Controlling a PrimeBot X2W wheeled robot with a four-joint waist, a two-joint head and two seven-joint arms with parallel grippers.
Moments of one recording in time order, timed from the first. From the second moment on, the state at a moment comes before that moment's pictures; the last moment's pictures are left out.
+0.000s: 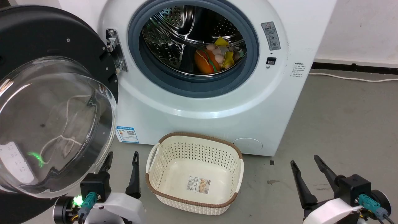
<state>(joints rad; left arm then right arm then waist) -0.01 0.05 -0.02 0.02 -0.06 0.00 -0.03 0.02 -0.05 0.01 0.02 0.05 0.13 -0.03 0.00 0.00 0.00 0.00</state>
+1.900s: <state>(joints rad) 0.02 0.05 0.09 -0.18 -0.40 -0.01 -0.15 0.10 -0.05 0.02 0.07 0.23 0.13 -0.15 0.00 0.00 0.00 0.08</state>
